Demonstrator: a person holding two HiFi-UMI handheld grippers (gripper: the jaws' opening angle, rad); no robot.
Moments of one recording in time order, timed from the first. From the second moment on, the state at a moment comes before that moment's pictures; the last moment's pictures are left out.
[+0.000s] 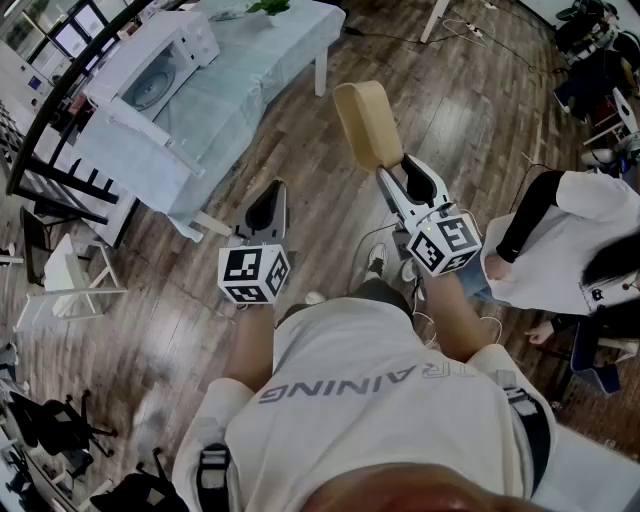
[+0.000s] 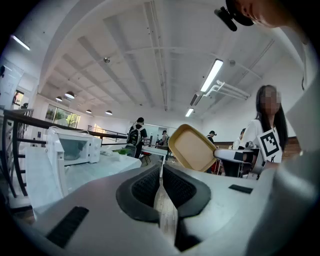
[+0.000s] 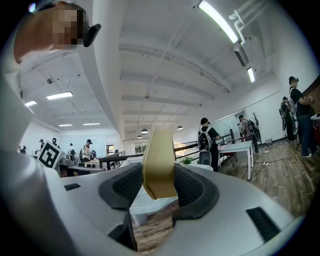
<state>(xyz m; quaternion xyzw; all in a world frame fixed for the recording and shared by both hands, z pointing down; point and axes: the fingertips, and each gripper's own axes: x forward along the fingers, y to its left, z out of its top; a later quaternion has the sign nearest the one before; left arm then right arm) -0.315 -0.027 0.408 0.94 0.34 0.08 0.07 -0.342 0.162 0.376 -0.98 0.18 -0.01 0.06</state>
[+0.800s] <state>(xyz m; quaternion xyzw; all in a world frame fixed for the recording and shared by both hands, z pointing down) -0.307 -0.042 0.409 0.94 0.34 0.08 0.08 -0.329 0.152 0.375 -0.98 0.17 -0.01 0.06</state>
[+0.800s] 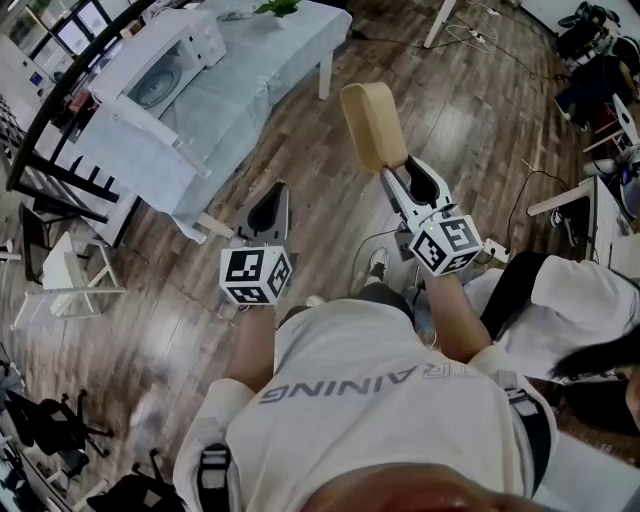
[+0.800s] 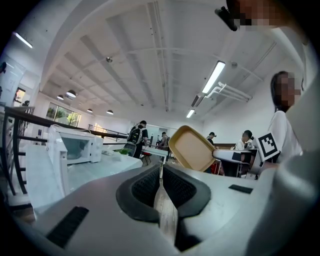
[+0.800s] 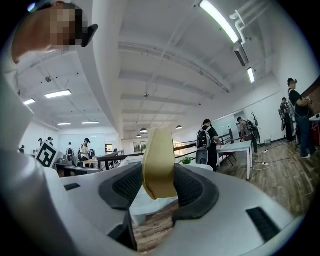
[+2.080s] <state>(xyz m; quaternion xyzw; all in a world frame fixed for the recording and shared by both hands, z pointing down) -0.086 0.006 0.390 0.96 0.25 0.09 0.06 -0.071 0.215 0.366 -0.96 0.25 -0.02 0.10</state>
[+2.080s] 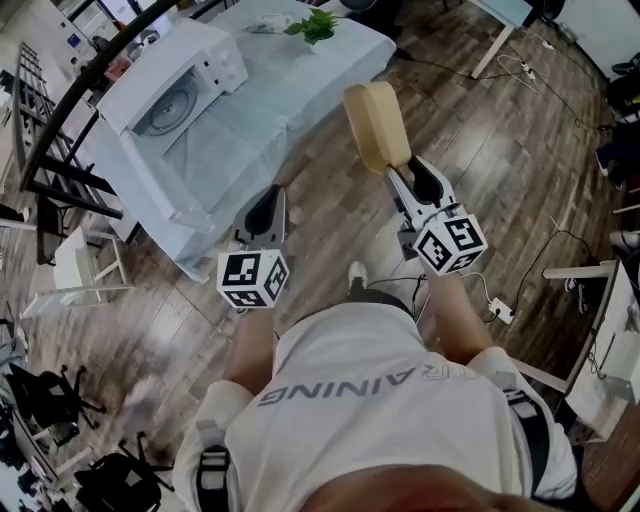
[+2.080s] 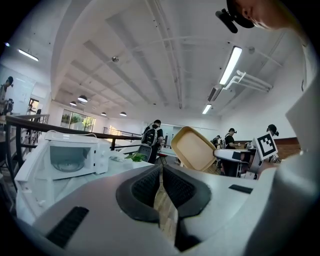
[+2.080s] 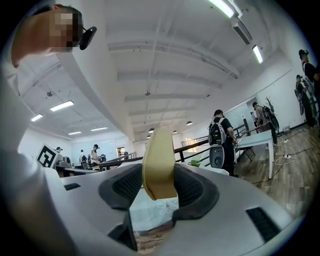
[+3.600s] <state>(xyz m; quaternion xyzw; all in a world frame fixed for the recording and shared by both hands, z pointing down) 0.174 0.019 0.406 0.98 0.16 0.09 0.06 0.210 0.235 0.386 -0.94 0.34 -0.03 0.11</state>
